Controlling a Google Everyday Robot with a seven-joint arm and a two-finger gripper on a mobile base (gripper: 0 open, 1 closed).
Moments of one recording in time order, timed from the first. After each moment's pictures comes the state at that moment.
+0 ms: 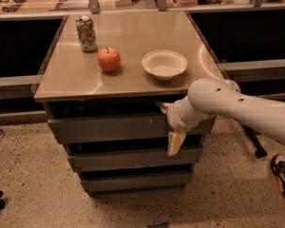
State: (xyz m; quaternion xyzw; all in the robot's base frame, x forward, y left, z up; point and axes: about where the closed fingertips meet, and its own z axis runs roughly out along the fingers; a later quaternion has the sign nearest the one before) arm 0.583 -0.089 0.656 -0.77 0.58 0.00 0.26
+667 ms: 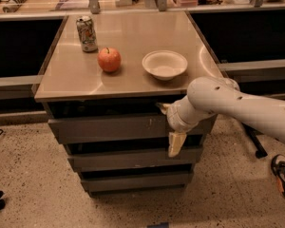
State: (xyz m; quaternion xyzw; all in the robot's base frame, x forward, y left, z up) arm 0.579 -0.087 0.654 -0.77 0.58 0.01 0.25
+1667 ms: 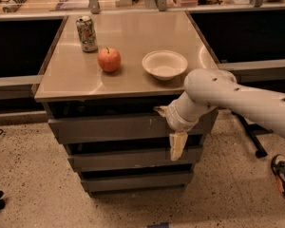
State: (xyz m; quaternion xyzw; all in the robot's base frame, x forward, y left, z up) arm 0.559 -0.081 0.657 -0.79 0.57 0.06 0.20
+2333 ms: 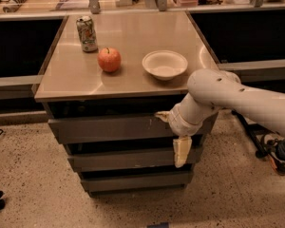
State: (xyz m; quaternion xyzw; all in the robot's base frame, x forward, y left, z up) arm 0.530 -0.084 0.660 -0.80 0.56 0.09 0.18
